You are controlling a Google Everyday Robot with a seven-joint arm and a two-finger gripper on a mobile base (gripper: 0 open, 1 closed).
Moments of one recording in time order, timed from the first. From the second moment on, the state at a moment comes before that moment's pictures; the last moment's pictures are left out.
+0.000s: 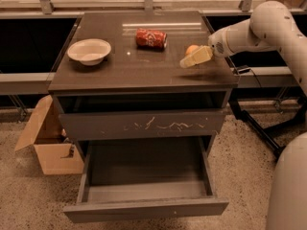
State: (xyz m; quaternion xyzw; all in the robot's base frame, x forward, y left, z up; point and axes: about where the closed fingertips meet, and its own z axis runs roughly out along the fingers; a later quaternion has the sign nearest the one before) arm 0.781 -0.173 0.852 -0.38 0.80 0.15 0.43
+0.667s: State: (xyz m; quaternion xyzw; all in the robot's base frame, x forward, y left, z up) arm 0.798 -0.165 0.842 -0.38 0.80 0.16 0.44
